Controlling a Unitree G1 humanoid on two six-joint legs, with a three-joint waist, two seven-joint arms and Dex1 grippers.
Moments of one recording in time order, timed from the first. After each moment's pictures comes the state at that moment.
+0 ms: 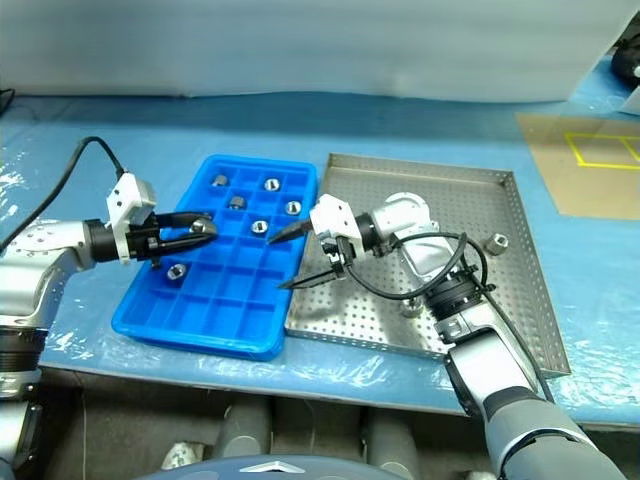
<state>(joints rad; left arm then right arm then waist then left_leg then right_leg) -0.41 0.78 0.11 0.07 -0.37 0.38 -1.13 -0.77 -0.38 0.33 0.29 0.28 0.00 1.46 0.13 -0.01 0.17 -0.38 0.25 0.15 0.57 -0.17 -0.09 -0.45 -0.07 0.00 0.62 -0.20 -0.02</state>
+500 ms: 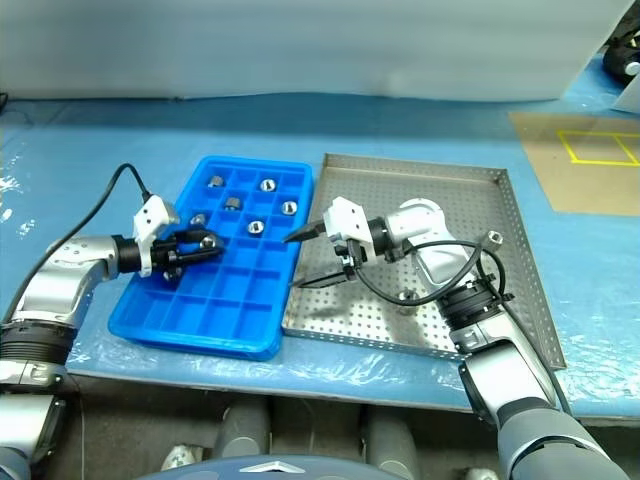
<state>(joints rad) -0.45 0.71 0.01 0.33 -0.25 0.21 -1.13 -0.72 -0.43 0.32 0.20 0.28 0.04 1.39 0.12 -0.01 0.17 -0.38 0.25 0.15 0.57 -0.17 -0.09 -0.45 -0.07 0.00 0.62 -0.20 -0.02</state>
